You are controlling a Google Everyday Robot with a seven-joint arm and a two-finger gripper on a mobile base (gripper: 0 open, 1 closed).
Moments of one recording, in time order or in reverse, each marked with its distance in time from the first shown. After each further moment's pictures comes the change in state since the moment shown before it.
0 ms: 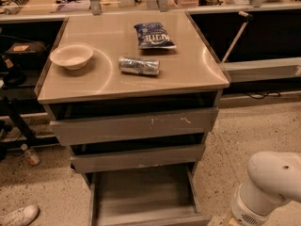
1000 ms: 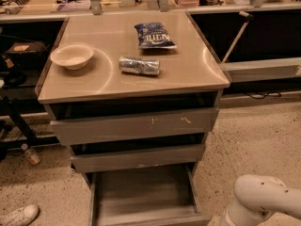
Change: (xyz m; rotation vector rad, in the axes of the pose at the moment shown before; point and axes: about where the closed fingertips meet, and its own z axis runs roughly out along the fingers) arm 0.015 -0.001 0.116 -0.142 -0.003 0.092
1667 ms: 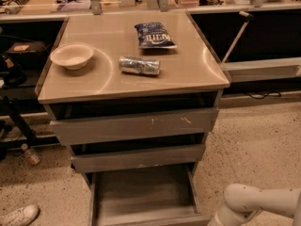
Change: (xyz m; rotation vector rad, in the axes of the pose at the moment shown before) arm -0.012 -0.076 0.121 -0.060 -0.060 0.156
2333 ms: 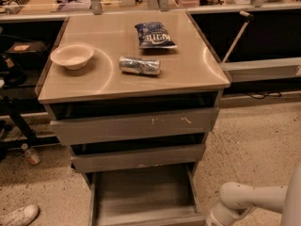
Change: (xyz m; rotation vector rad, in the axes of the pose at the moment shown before) arm -0.012 -0.013 0.017 -0.002 -0.012 -0.007
